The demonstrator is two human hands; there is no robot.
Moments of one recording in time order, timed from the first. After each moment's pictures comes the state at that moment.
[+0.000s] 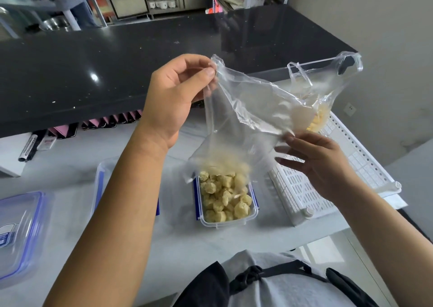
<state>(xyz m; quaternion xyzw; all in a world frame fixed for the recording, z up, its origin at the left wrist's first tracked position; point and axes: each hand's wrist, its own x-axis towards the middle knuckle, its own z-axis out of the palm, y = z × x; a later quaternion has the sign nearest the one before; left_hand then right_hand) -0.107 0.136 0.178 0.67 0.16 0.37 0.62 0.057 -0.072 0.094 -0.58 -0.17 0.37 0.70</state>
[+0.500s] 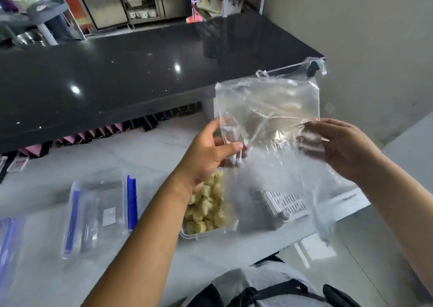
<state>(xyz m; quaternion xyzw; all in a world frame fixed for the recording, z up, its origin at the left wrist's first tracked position) -0.057 0.071 0.108 0.64 0.22 0.15 0.72 0.134 -0.120 0.126 -0.62 -0.10 0.35 0.69</state>
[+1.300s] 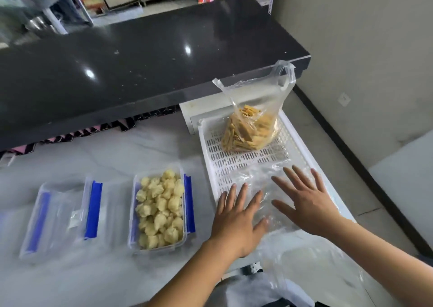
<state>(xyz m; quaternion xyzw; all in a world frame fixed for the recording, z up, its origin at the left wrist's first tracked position) 0.045 -0.074 -0.002 0.93 0.25 -0.17 0.21 0.224 -0.194 -0.016 -0.85 -0.51 0.14 -0.04</state>
